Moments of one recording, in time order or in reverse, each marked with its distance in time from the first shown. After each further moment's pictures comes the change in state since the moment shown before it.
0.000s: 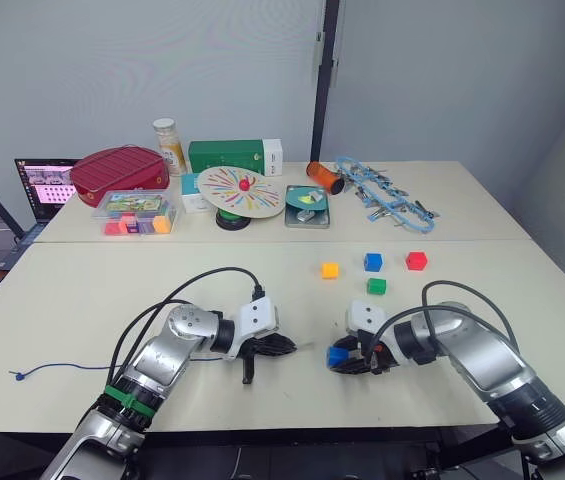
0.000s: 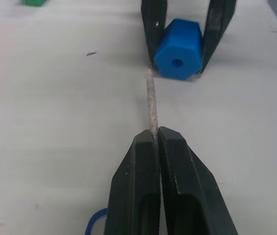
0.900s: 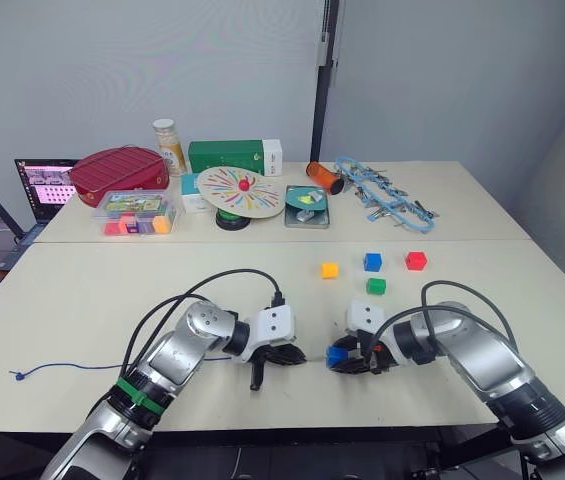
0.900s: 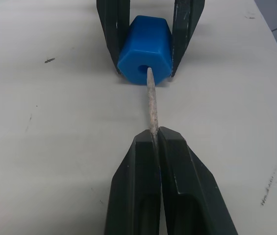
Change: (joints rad) left arm -0.050 -0.034 -0.082 -0.028 0.065 0.072 0.002; right arm 0.000 0.004 -0.001 -0.001 -0.007 0.001 0.000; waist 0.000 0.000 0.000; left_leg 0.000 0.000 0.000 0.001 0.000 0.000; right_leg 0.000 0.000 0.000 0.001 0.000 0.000
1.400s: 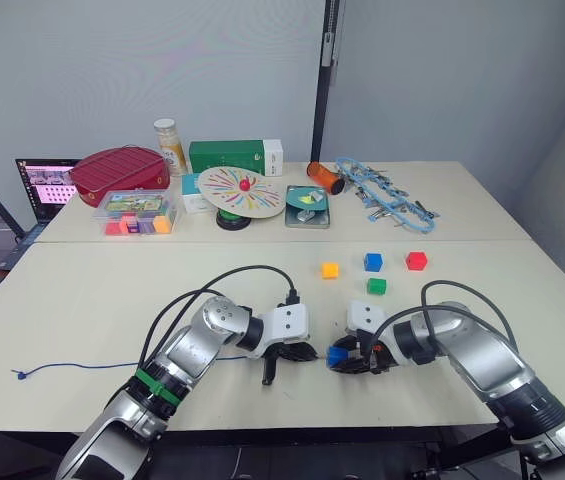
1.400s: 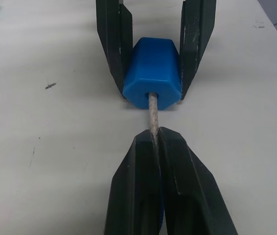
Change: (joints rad) left arm -0.074 -0.069 -0.041 0.084 0.042 -0.058 -0.004; right arm 0.001 0.001 -0.002 -0.008 -0.003 0.019 -0.002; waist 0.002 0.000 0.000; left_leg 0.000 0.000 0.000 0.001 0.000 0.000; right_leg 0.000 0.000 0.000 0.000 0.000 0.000
